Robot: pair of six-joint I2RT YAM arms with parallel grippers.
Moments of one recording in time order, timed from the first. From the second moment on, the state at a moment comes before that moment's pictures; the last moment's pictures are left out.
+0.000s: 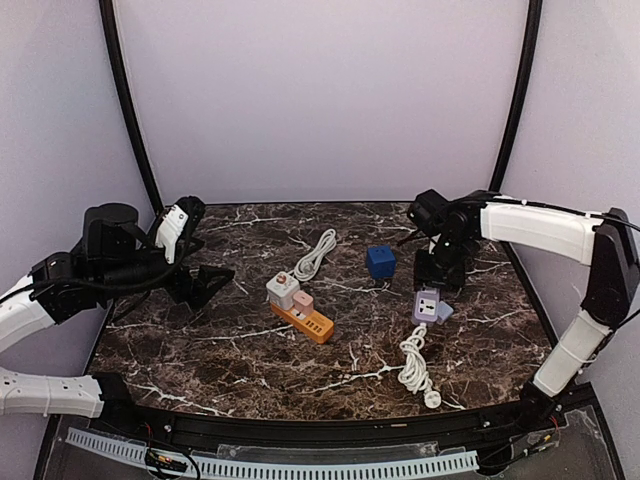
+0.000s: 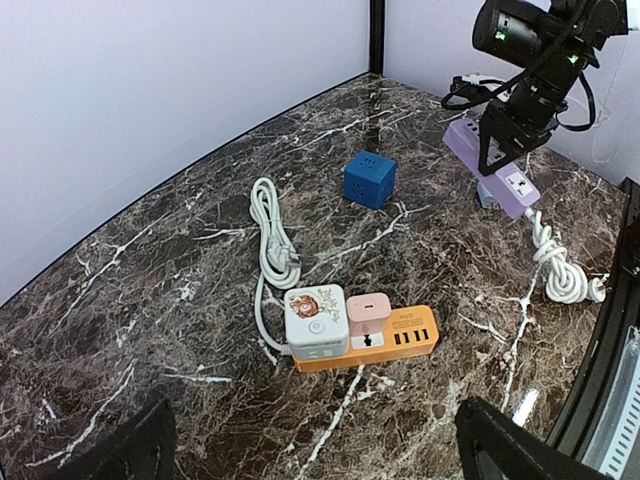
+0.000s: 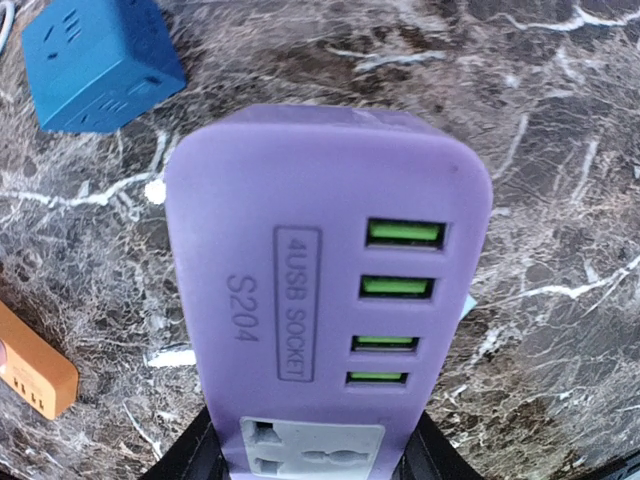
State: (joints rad) left arm -0.81 0.82 0.87 -0.49 -0.08 0.01; right arm 0.60 1.60 1.26 -1.00 0.10 0.81
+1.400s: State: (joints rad) left arm -0.81 0.84 0.87 -0.49 -0.10 -0.02; right arm 0.82 2.08 1.59 -1.01 -0.05 0.63
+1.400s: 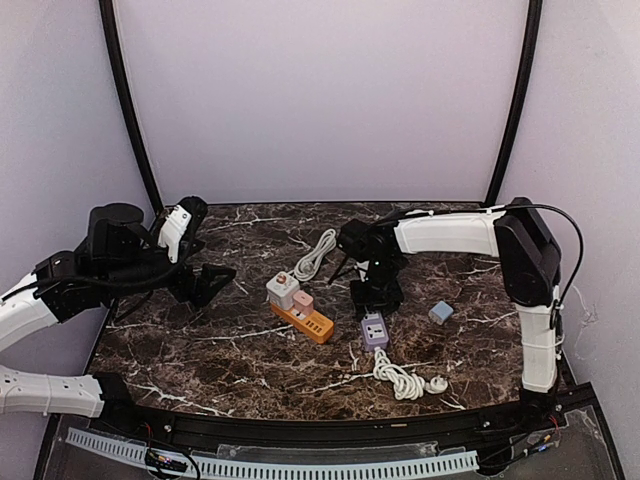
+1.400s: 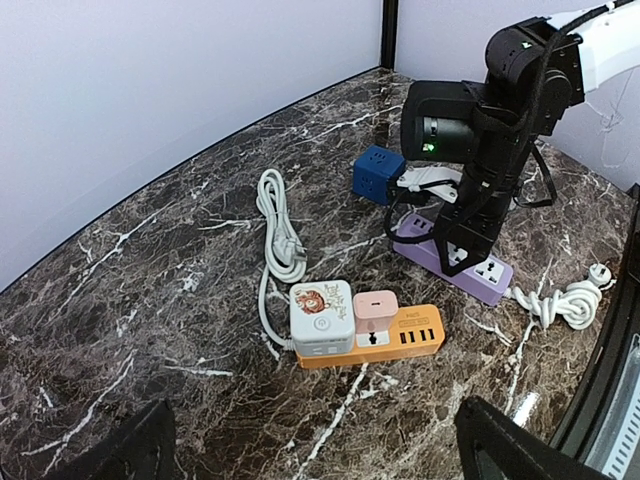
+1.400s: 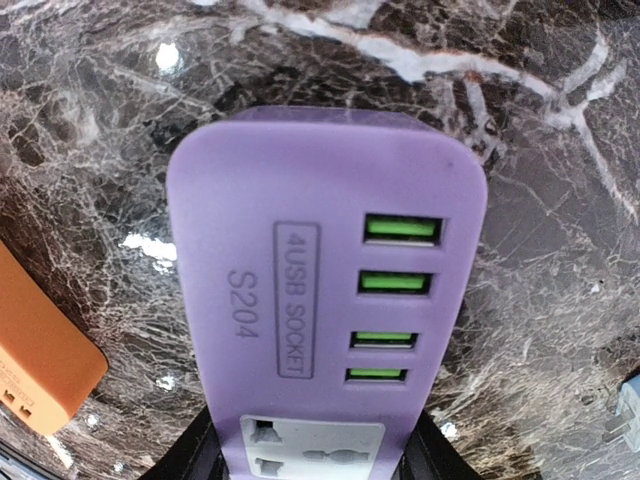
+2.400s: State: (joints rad) left arm -0.81 0.85 0.87 -0.48 -0.10 0.04; right arm 0.74 1.93 1.68 -1.00 0.10 0.58
